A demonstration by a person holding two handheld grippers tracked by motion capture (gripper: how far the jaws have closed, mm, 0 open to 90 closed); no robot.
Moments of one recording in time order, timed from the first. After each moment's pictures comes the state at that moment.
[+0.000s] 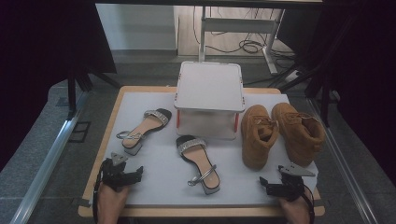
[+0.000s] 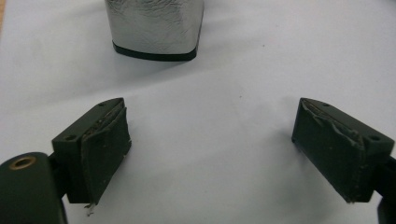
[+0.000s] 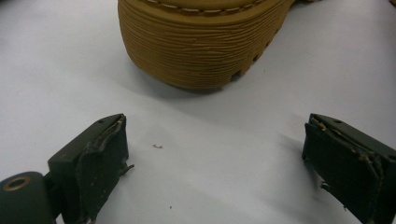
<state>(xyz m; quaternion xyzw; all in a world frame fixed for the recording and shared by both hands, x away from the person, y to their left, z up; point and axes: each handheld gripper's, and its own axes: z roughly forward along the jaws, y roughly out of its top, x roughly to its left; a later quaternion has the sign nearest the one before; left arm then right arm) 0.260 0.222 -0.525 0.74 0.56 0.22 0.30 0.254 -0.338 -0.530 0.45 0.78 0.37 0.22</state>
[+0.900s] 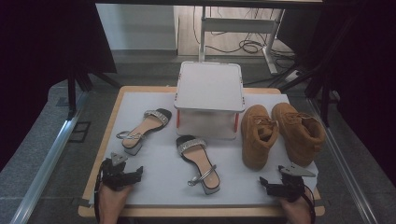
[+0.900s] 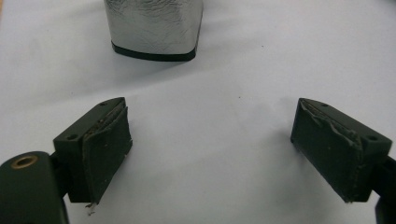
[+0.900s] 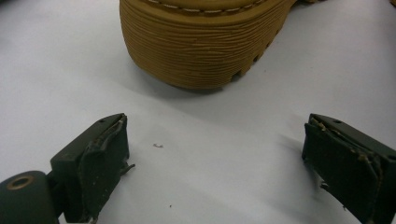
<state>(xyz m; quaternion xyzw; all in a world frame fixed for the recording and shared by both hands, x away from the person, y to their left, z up) 0.260 0.223 -0.525 0.74 0.57 0.21 0.31 0.254 -0.339 -0.531 0.45 0.78 0.38 0.22</state>
